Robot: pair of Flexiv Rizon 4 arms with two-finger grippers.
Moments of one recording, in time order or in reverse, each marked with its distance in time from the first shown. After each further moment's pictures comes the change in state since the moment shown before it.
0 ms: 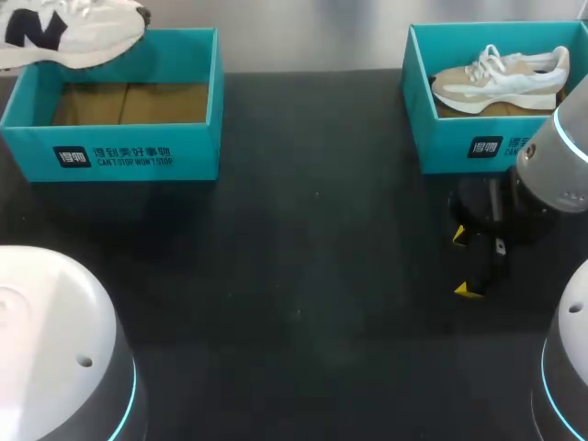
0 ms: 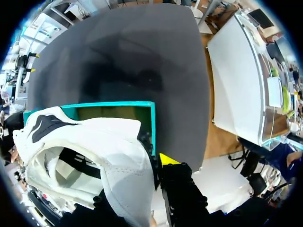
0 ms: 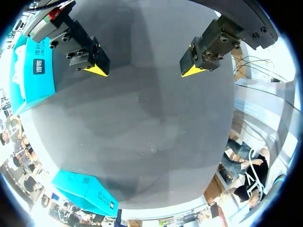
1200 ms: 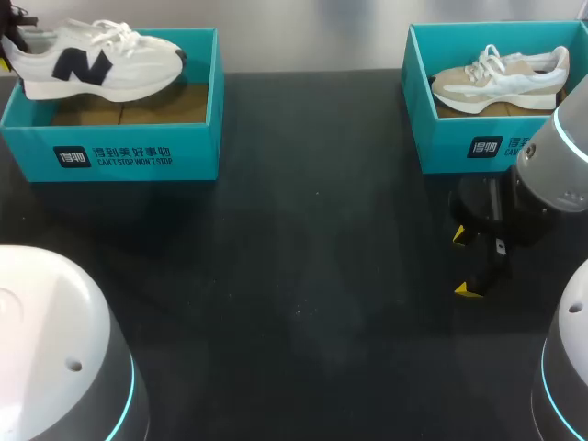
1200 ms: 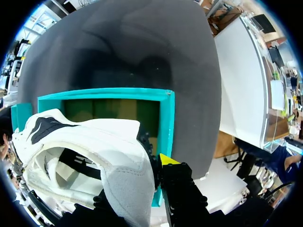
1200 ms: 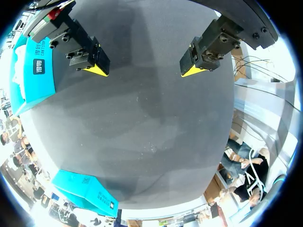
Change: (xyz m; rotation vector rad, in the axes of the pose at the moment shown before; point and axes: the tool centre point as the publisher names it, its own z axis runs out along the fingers) left arm -0.030 0.008 0.082 0.003 0.071 -0.052; right arm 0.000 0.000 0.000 0.000 0.000 0.000
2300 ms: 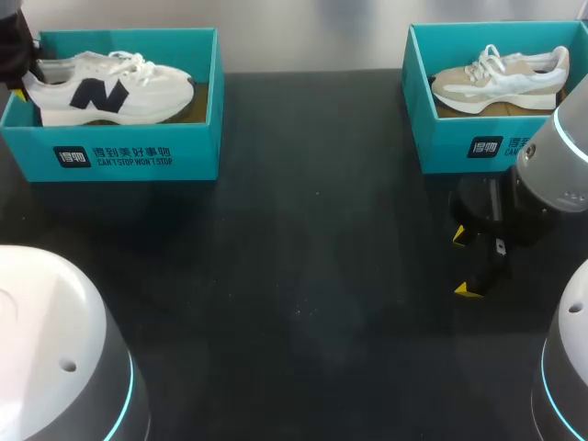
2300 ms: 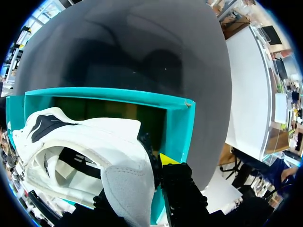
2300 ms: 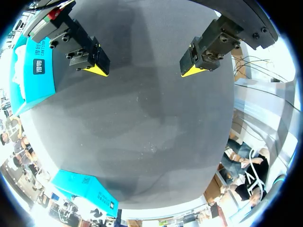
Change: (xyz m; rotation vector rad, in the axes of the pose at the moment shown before) left arm -0.007 -0.022 0.049 0.021 0.028 -0.074; right arm 0.000 0.000 0.000 0.000 0.000 0.000
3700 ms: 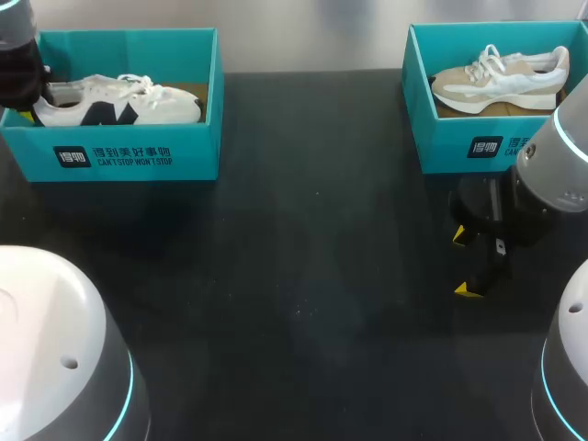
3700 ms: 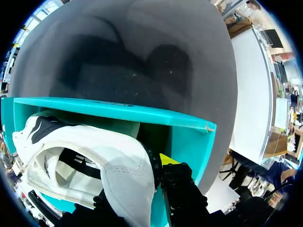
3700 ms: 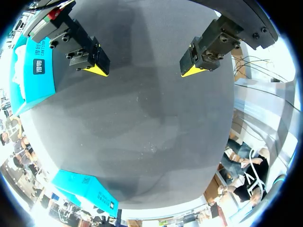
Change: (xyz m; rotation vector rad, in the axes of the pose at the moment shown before) left arm -0.009 -0.023 0.032 -0.014 0.040 -0.013; right arm 0.000 0.000 0.000 0.000 0.000 0.000
